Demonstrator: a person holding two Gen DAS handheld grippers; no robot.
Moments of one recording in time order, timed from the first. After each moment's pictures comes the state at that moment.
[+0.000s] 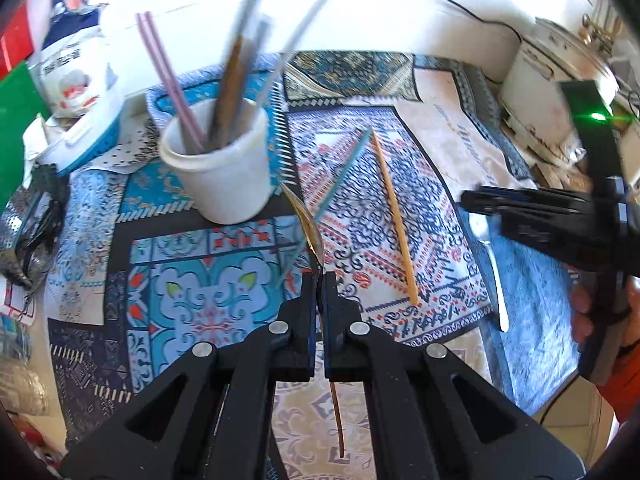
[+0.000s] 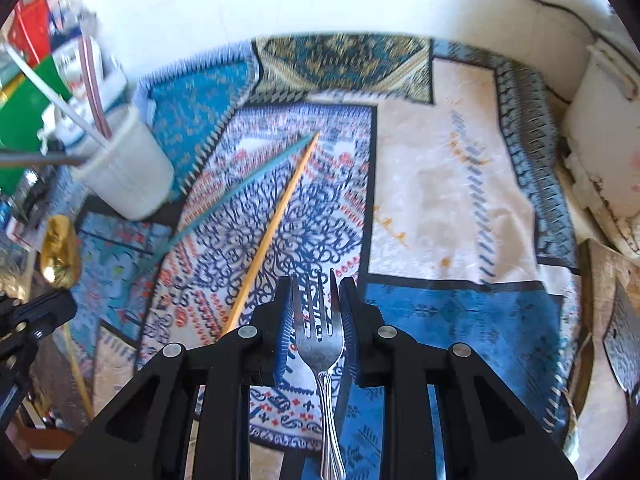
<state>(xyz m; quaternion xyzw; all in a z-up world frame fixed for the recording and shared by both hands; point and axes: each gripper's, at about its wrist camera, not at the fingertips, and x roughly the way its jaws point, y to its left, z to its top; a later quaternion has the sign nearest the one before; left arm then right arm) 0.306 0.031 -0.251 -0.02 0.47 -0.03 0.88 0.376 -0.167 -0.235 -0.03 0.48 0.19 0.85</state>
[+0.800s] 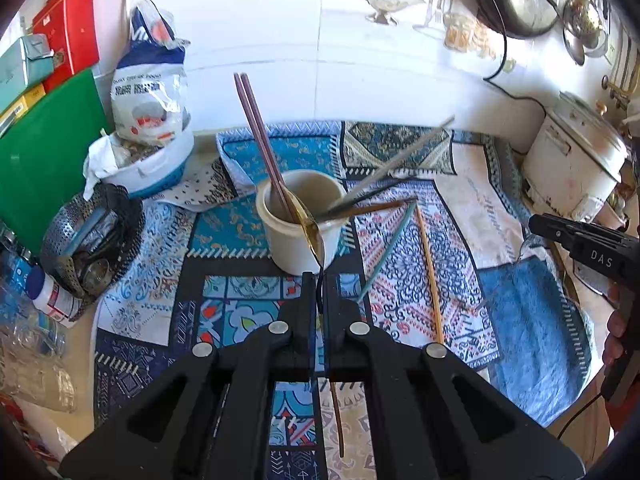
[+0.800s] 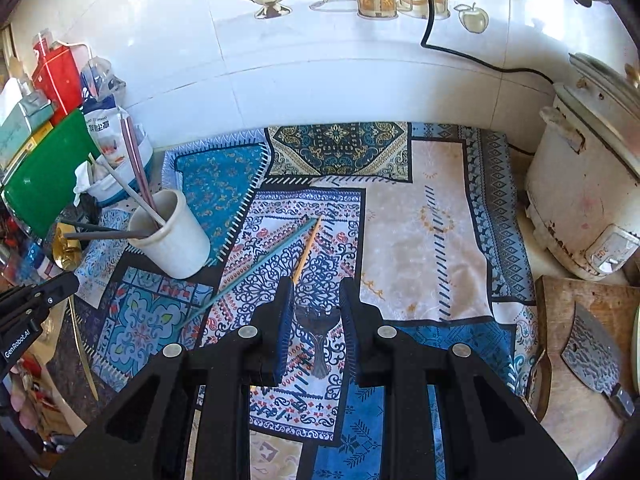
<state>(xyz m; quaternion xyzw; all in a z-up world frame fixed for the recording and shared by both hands) 0.291 0.085 -0.193 -0.05 0.39 0.03 0.92 0.360 -0.173 -0.165 -0.01 0.41 0.20 0.89</state>
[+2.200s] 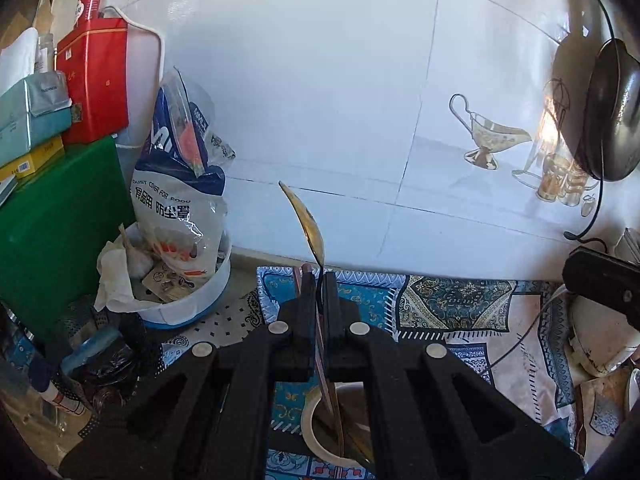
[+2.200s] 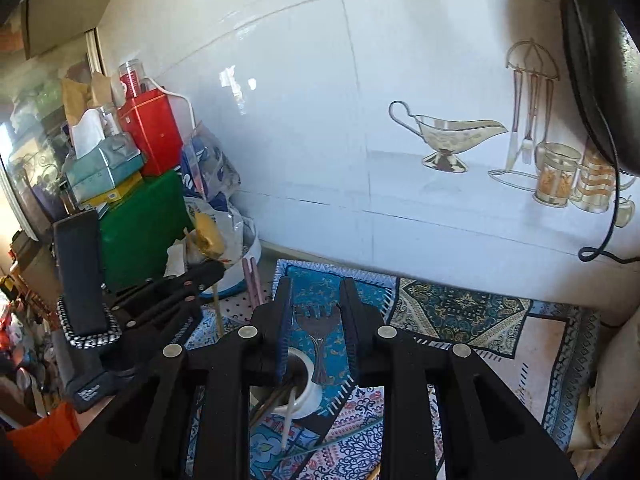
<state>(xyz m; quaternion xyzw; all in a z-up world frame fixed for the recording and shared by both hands) 0.422 0.153 -0.136 -0.10 0.27 0.13 0.95 0.424 -0.045 -0.059 -0.03 0.31 0.38 0.87</state>
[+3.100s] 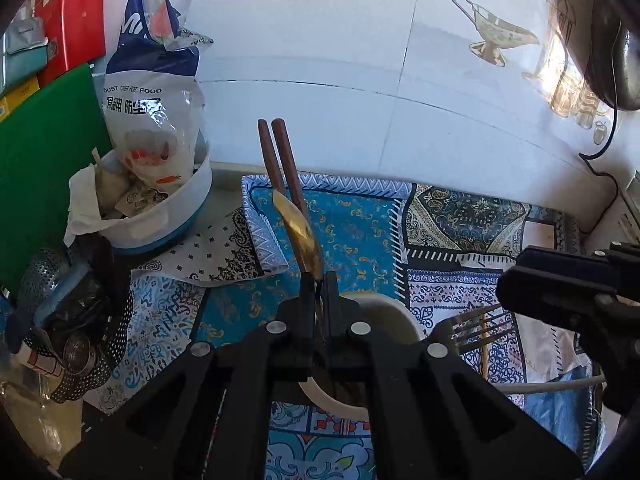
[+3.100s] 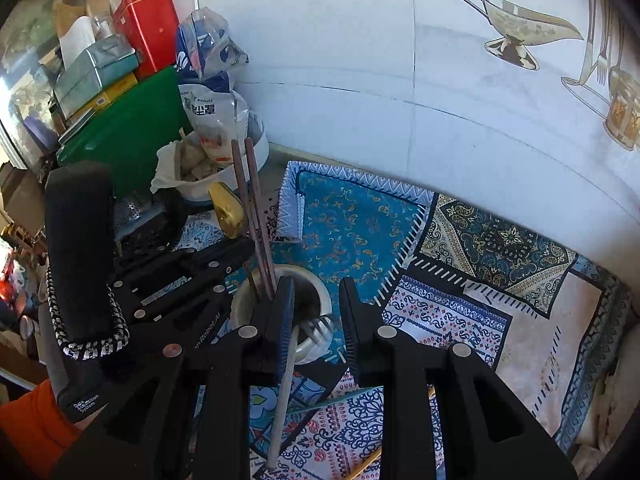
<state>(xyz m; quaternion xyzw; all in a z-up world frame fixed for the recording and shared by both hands) 0.419 0.140 -0.205 -0.10 0.37 0.11 0.92 0.432 -0.016 -0.127 -0.10 0.41 0.38 0.82</state>
